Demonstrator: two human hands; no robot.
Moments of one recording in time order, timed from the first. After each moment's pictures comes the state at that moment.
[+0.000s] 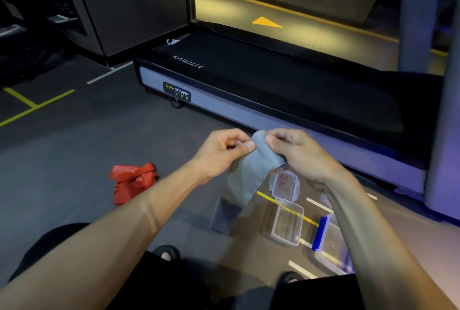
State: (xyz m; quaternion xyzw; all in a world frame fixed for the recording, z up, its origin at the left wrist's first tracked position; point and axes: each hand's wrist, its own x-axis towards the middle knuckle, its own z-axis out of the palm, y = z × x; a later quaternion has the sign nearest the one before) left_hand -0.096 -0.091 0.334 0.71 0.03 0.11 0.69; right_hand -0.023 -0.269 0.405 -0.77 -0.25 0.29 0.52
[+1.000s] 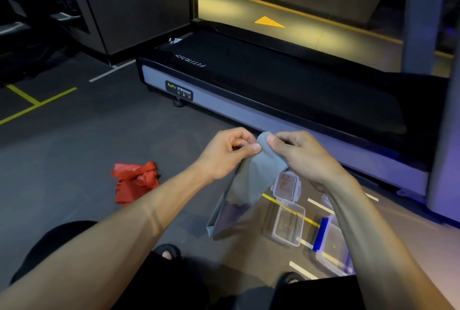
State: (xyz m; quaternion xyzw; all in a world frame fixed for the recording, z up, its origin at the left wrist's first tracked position) left_hand -0.096 -0.094 0.337 0.74 0.03 0.13 0.65; right_hand -0.020 -0.268 0.399 -0.83 -0.27 0.21 0.44
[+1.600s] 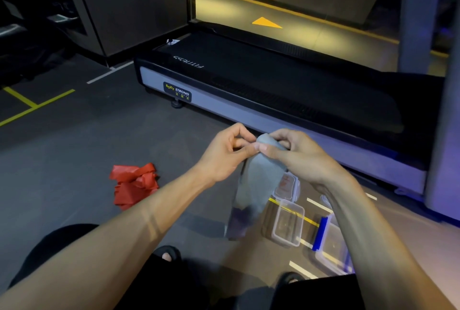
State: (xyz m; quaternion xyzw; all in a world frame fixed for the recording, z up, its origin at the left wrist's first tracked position) left_hand -0.099 -0.101 0.340 0.69 0.03 0.14 0.71; right_hand -0.027 -0.267 0.405 -0.81 -0.26 0.25 0.47
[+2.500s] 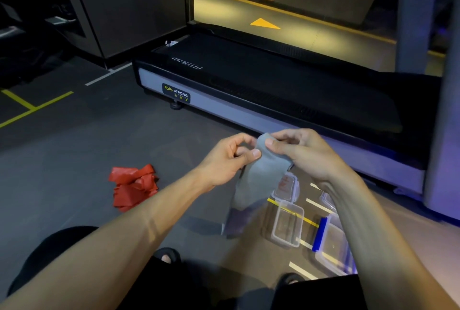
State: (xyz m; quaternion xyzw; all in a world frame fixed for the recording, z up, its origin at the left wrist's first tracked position) left_hand -0.097 -0.100 0.330 0.70 0.02 0.06 0.72; right_hand -0.013 -0.273 0.402 -0.78 -0.22 0.24 0.53
